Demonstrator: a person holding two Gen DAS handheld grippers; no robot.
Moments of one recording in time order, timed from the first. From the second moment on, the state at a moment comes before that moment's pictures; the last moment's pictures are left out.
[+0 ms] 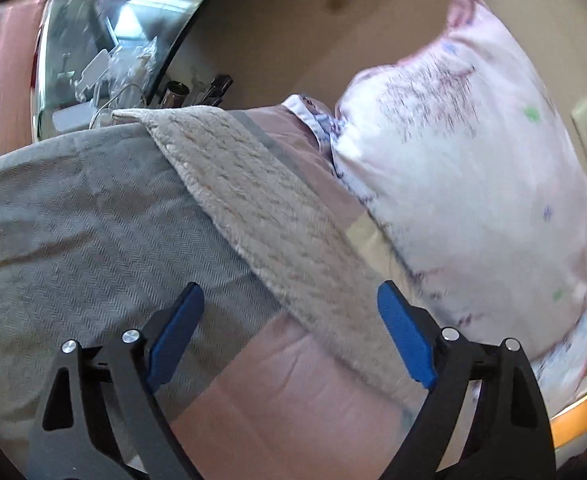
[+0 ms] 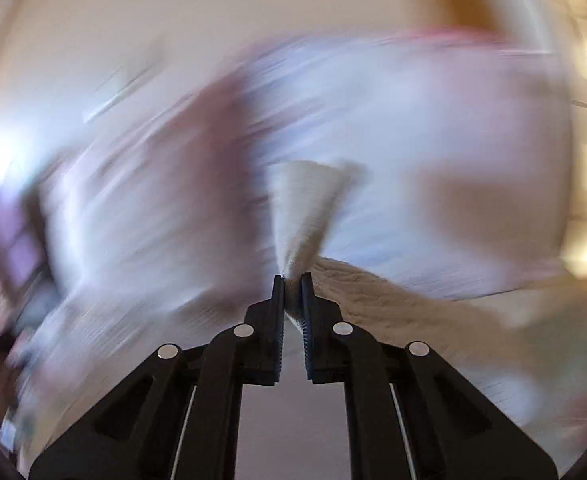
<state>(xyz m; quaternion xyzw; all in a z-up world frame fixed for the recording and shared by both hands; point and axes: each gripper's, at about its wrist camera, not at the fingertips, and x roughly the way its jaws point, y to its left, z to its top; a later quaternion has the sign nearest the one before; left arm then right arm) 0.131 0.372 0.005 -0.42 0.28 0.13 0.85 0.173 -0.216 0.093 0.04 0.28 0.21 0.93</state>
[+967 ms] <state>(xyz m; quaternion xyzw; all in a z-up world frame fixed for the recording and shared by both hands) 0.185 -0.012 0.124 0.00 0.33 -0.30 0.90 0.118 -0.385 0.058 0.17 0.31 0.03 0.93</state>
